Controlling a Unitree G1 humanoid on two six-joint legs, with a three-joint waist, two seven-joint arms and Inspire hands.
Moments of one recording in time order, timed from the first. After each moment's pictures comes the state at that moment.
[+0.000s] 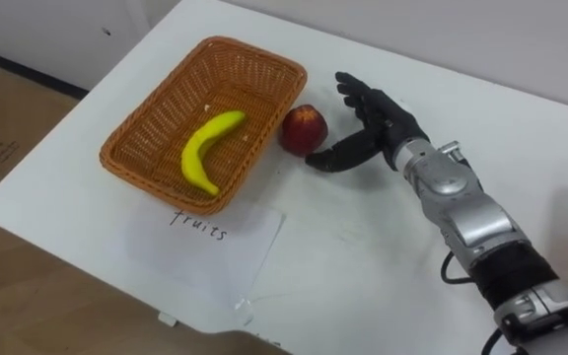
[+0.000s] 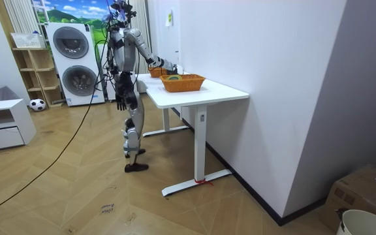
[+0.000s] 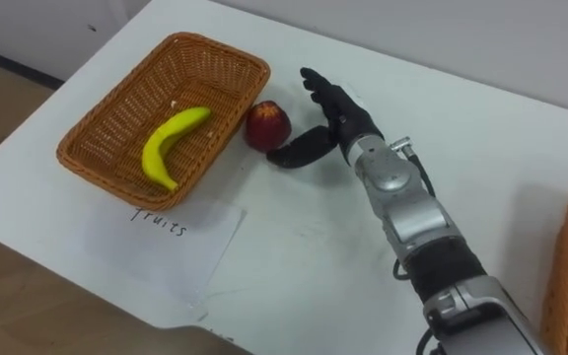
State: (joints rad) left arm 0.11 0.21 -0.12 1.09 0.10 0.15 0.01; right arm -0.56 -0.30 0.33 0.60 0.15 0.08 0.07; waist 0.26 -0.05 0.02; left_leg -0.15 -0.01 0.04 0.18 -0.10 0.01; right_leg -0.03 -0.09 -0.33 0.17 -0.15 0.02
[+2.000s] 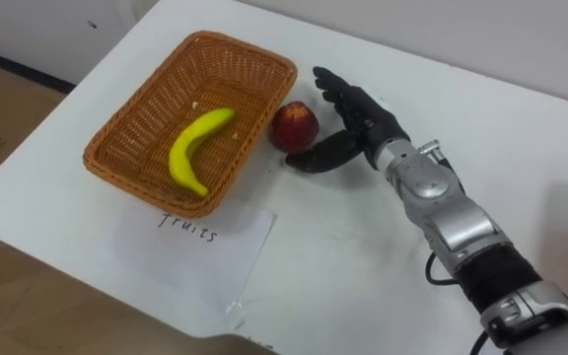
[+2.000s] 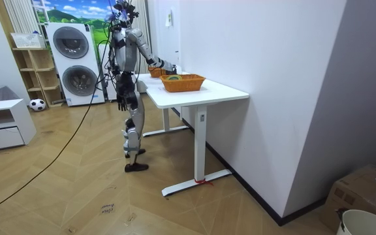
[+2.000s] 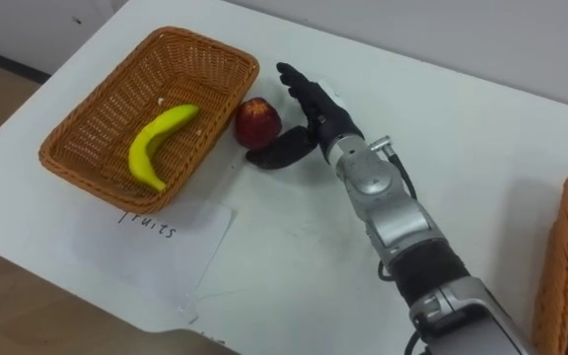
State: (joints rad) left arm 0.11 0.20 -0.16 1.10 0.12 0.14 0.04; right arm -0.56 -0.25 0.37 0.59 0.14 0.03 0.05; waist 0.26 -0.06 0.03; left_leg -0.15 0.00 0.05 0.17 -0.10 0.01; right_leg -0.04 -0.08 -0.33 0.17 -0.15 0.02
